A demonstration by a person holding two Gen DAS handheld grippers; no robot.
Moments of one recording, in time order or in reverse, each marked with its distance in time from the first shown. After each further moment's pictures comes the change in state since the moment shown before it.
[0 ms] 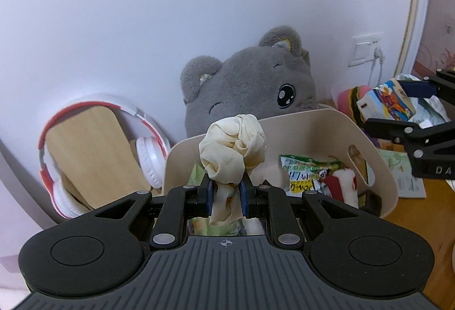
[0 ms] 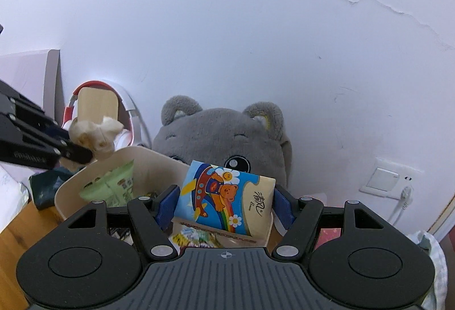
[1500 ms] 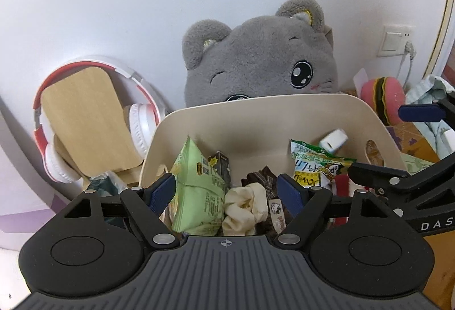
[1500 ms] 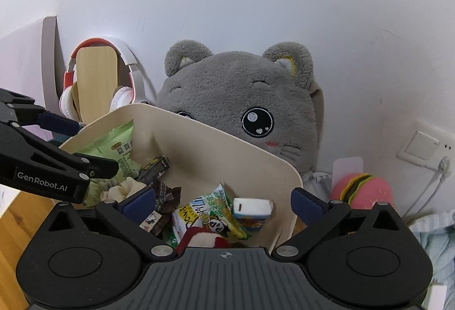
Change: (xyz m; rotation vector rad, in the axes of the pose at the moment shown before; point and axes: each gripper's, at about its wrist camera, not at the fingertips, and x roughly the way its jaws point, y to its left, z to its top) left arm 0.027 -0.028 -0.004 -0.112 0.079 0.112; right arm 0.063 0.000 -0.032 0.033 0.157 0.095
